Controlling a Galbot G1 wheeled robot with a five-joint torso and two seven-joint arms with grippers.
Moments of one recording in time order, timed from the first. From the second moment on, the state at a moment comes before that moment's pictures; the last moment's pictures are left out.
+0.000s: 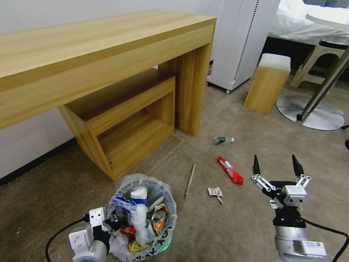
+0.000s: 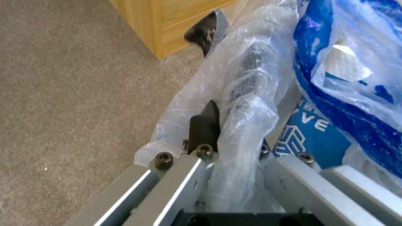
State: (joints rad) left arm 1.81 -1.07 -0.37 -2.40 -0.72 0.40 -0.71; right arm -1.74 1.57 0.70 2.25 -0.02 0.39 -0.03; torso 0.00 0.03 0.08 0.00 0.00
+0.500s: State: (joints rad) left arm 1.81 -1.07 -0.38 -2.40 -0.71 0.37 -0.71; right arm -1.73 1.55 0.70 2.24 -0.02 0.42 -0.06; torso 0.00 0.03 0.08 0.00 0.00
